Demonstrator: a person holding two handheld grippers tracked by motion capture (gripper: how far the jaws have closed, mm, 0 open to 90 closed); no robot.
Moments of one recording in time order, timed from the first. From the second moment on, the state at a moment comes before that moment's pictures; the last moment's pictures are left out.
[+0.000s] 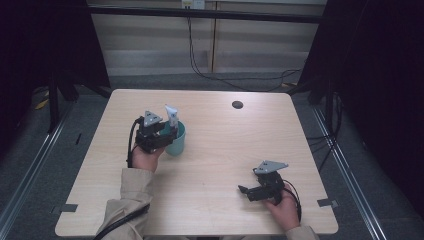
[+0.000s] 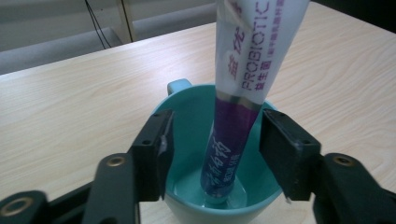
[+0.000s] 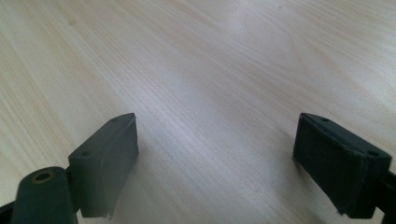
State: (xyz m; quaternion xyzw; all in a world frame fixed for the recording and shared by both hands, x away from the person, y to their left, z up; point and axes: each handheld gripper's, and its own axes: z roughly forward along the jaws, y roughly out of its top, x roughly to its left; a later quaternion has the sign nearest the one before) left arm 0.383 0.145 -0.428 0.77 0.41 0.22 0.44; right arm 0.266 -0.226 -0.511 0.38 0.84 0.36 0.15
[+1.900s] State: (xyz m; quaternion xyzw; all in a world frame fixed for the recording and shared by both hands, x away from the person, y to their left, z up) left arm 0.351 0.180 -0.427 0.78 0.41 0.19 0.42; right arm 0.267 -0.226 -0.511 0.38 0.84 0.36 0.15
